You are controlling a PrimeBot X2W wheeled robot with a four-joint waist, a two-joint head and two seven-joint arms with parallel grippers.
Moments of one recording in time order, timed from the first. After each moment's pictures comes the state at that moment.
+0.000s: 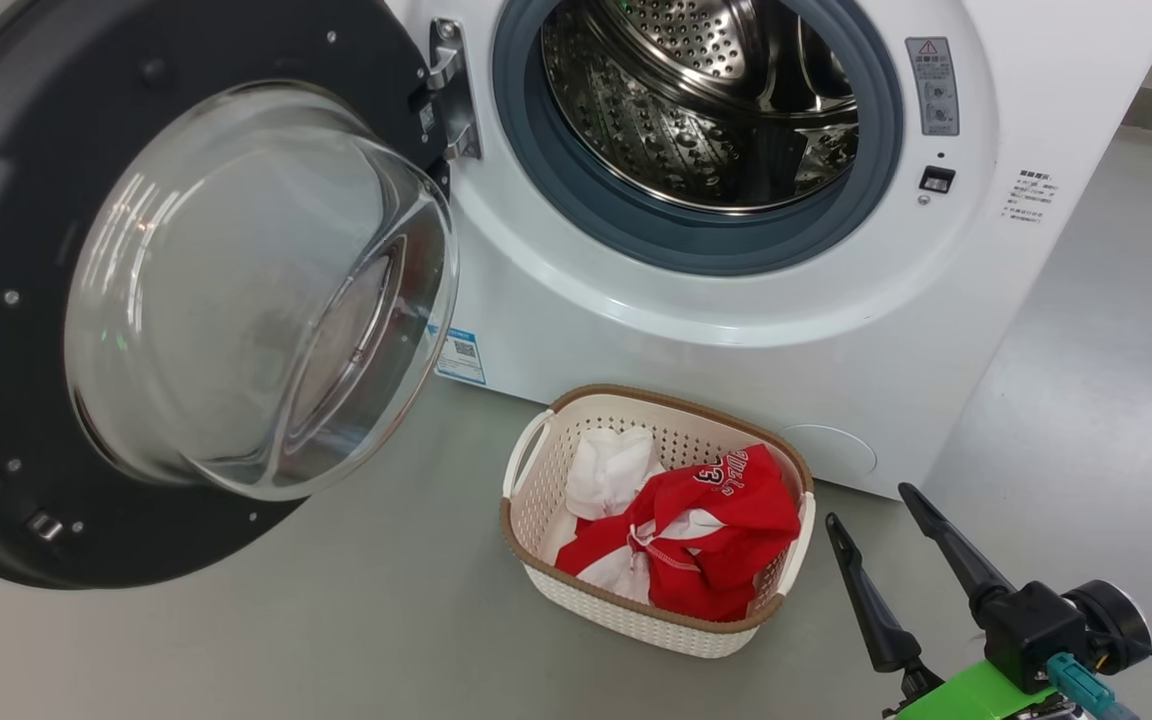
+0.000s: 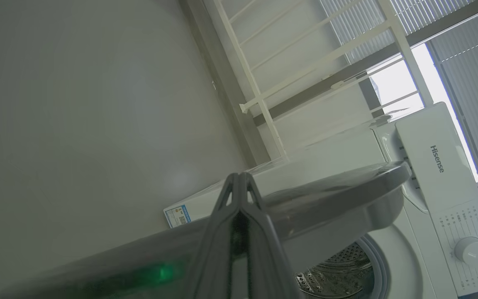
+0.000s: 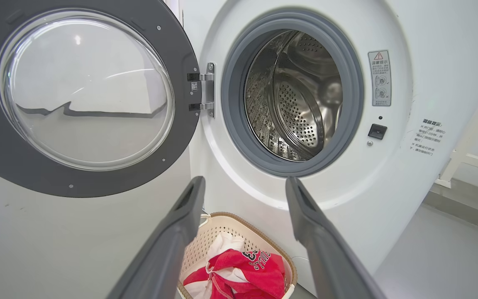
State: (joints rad) left arm -0.91 0.37 0.41 0.93 -0.98 0.05 0.50; right arm 0.02 -0.09 0.11 0.16 0.12 0.13 -0.26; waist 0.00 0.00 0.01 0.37
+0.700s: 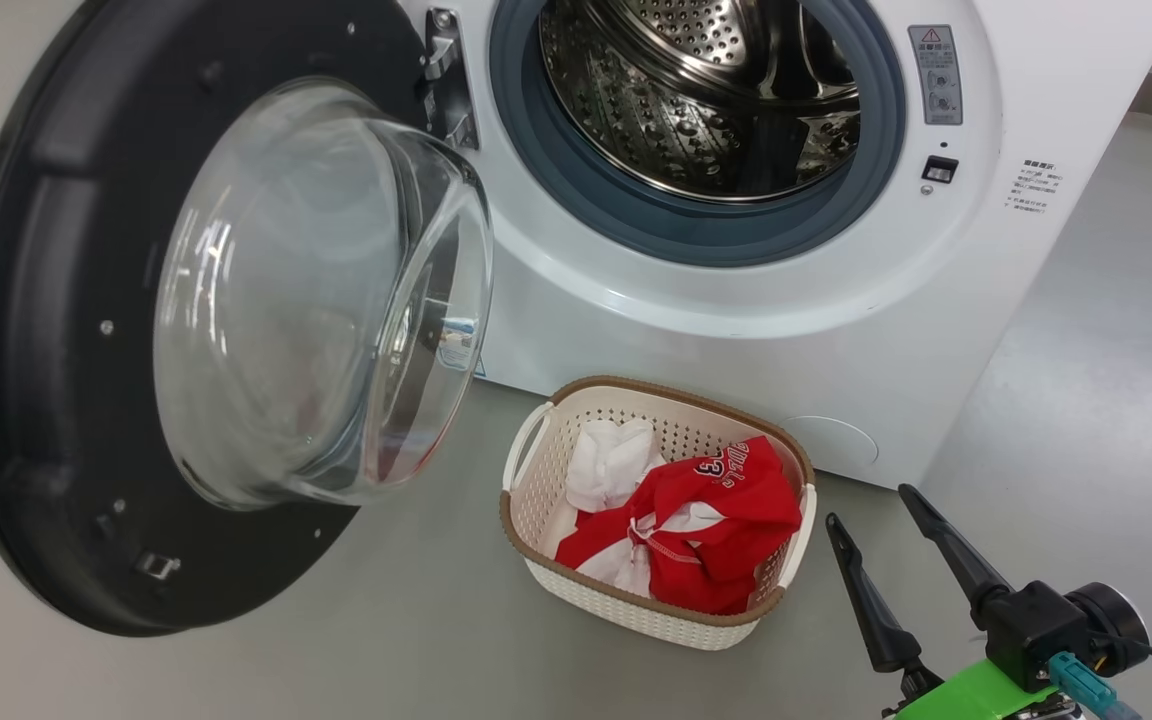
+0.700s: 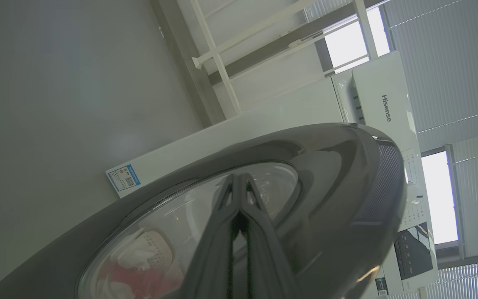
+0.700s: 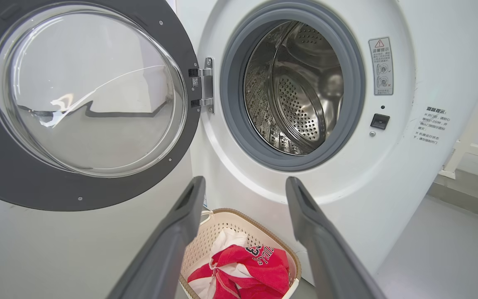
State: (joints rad) left arm -0.78 0.25 0.46 0.74 -1.13 0.00 0.64; right arm 0.01 -0.09 0.12 0.16 0.13 0.13 -0.26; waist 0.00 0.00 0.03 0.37
